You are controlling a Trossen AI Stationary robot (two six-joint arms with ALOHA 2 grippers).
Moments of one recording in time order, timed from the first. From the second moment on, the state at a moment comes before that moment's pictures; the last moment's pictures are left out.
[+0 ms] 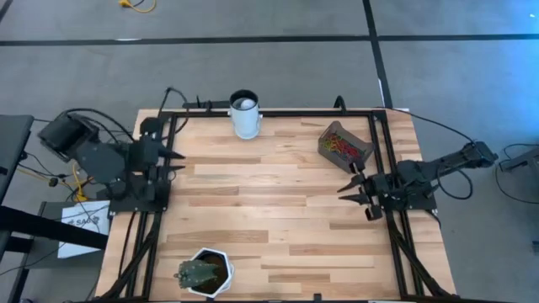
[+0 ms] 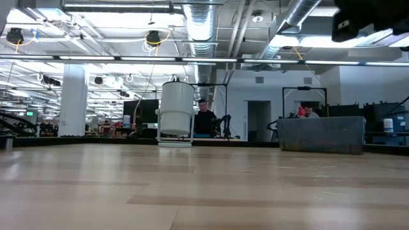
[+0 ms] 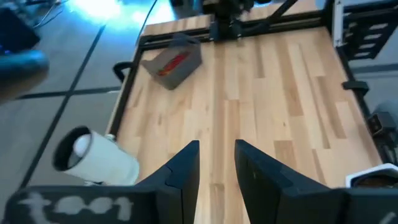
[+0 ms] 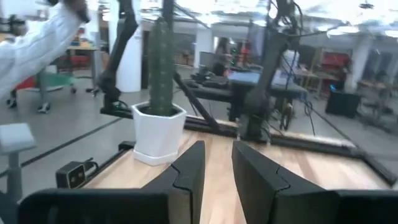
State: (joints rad) left arm -0.56 1.25 2.02 -1.54 -0.61 -0.29; right arm 0.34 0.38 0.20 0.24 0.04 -0.16
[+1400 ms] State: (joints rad) left arm -0.38 0.08 0.28 -0.08 -0.21 0.22; right arm 0.12 0.21 0.02 0.32 0.00 -0.16
